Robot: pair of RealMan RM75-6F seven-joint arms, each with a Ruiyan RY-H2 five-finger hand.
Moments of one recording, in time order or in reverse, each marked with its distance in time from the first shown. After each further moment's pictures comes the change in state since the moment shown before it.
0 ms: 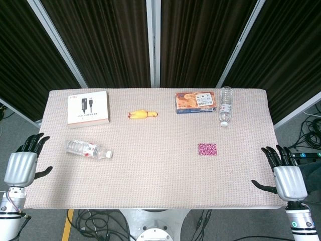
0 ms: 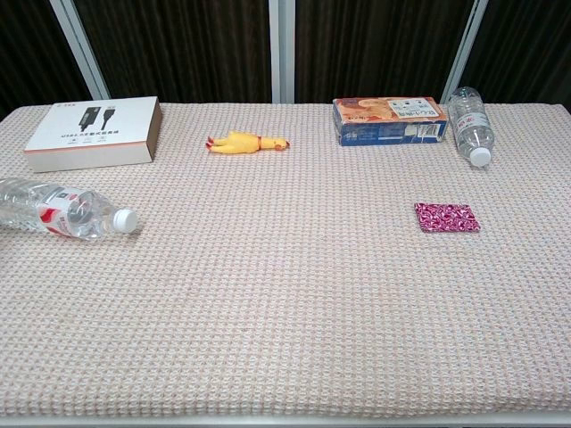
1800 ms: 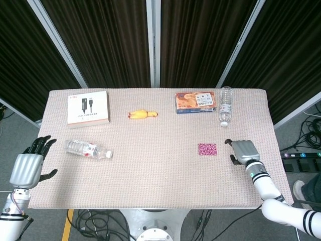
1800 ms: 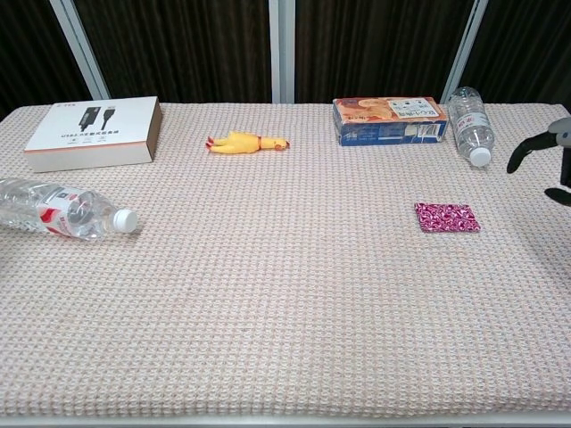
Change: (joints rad) left arm -0.008 0.009 0.024 -0.037 0.027 -0.012 0.009; right arm 0.573 -0.067 0.075 -0.019 0.894 -0.670 -0.430
